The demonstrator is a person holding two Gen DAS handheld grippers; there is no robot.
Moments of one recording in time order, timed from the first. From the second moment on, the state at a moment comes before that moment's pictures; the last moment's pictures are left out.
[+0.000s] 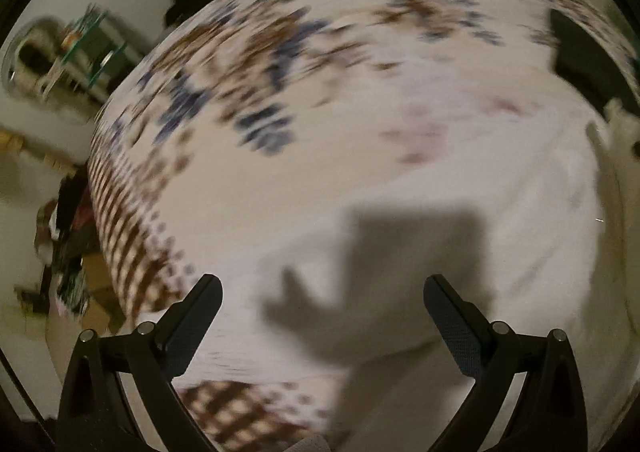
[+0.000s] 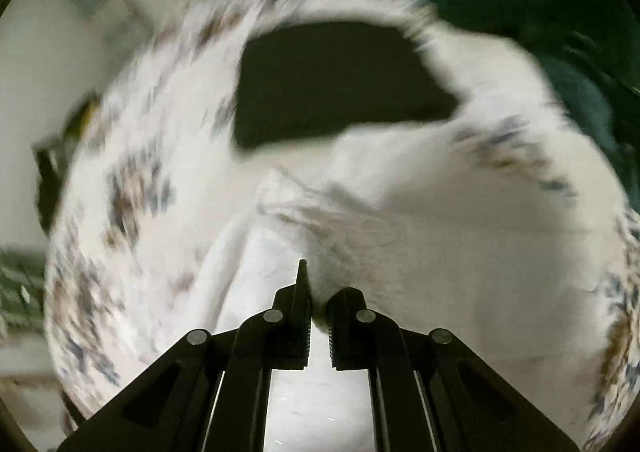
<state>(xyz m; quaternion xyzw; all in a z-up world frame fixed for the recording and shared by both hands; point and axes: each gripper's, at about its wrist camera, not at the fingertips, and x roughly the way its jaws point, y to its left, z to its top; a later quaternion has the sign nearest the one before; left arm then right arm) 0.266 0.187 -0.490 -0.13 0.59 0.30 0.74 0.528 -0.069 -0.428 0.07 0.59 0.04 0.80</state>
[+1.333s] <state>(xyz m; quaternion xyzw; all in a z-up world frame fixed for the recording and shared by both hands) 0.428 0.026 -0.388 -0.22 0.43 0.01 0.87 0.318 -0.321 -0.490 0.17 0.68 -0.13 0.70</state>
